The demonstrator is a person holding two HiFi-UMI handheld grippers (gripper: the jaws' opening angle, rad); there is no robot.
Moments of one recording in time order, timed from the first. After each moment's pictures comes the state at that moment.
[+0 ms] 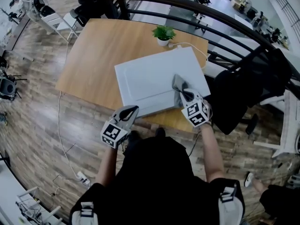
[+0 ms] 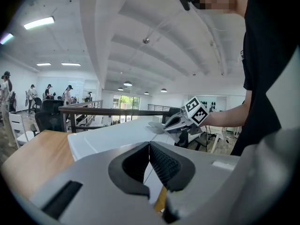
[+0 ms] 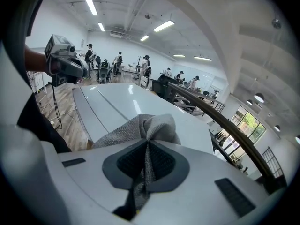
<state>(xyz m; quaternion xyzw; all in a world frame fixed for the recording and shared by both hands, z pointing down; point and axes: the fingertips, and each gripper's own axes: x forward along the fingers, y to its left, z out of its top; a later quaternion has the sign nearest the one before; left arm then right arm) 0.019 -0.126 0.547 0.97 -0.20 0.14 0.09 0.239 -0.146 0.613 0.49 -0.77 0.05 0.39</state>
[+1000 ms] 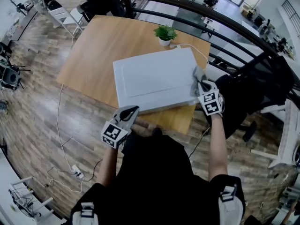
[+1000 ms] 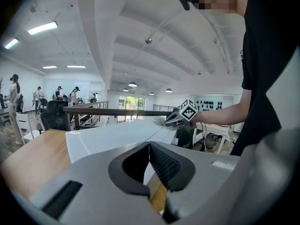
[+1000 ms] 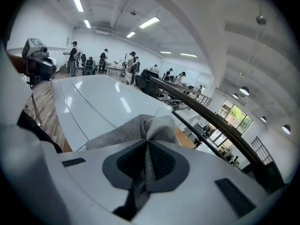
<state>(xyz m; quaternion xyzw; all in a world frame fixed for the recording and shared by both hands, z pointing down) 0.049 -0.101 0.549 0.96 -0.24 0.12 0.09 0.378 -0.164 0.616 0.56 -0.73 0.08 0.39</state>
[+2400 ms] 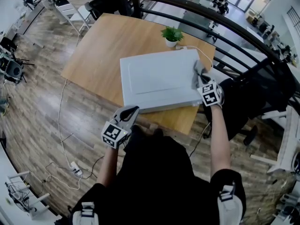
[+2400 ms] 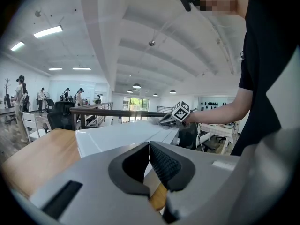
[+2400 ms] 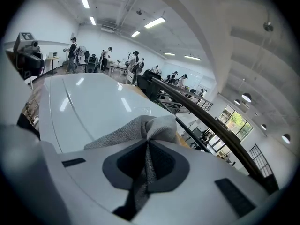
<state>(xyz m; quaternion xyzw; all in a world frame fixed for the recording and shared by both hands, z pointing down) 0.021 -0.089 0.544 0.95 -0.27 0.12 0.08 0.361 -0.210 0.615 0.55 -0.73 0.05 0.40</state>
